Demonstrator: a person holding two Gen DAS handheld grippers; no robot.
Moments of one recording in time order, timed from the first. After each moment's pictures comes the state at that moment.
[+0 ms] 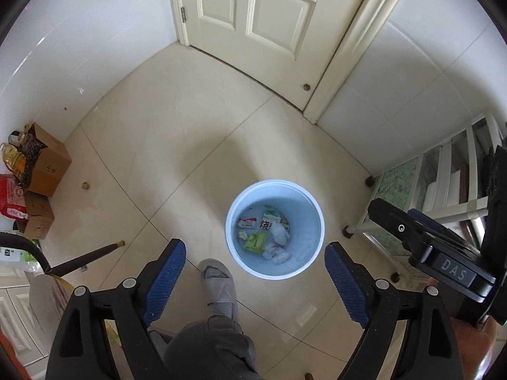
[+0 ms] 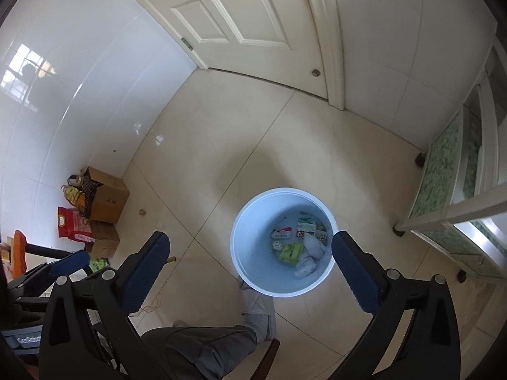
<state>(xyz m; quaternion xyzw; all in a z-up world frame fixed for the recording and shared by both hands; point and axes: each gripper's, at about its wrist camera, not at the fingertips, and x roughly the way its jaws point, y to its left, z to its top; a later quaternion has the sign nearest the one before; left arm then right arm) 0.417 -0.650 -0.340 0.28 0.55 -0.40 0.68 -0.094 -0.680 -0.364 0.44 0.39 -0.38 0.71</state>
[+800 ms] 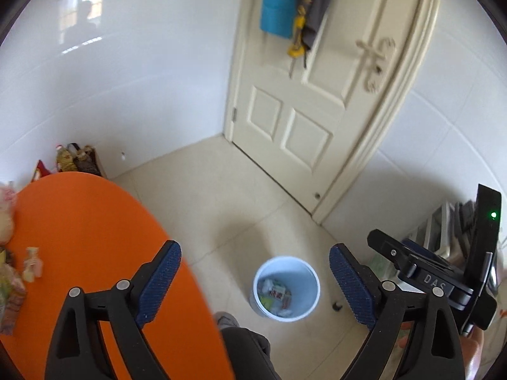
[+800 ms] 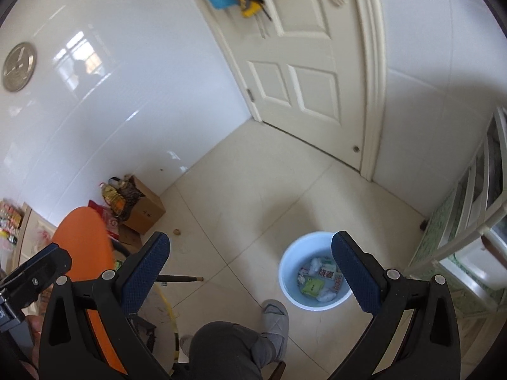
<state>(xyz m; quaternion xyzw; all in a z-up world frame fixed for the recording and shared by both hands) 0.344 -0.337 -0.136 0.10 0.40 -0.40 0.82 -0.036 -0.539 -0.175 0.30 0.31 -0.35 0.83</state>
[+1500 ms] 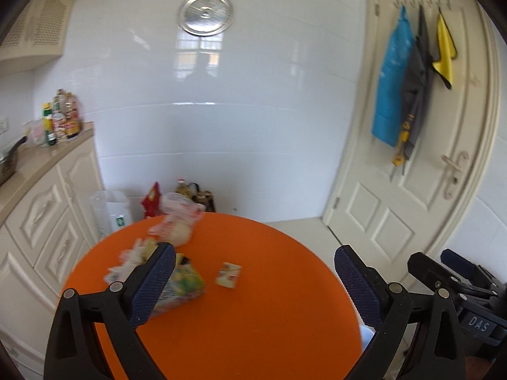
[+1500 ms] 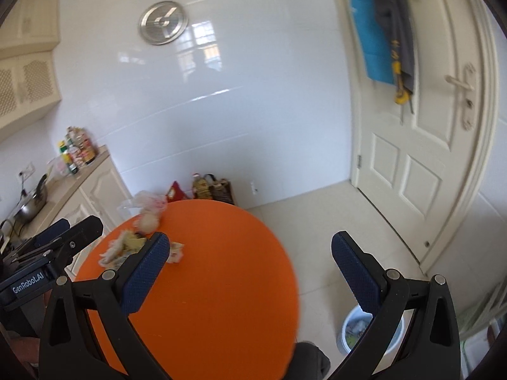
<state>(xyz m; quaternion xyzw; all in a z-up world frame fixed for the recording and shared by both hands) 0.232 -0.046 -0.054 0.00 0.26 -0.20 0.94 0.084 -0.328 -0.064 0.13 0.26 -0.17 0.94</state>
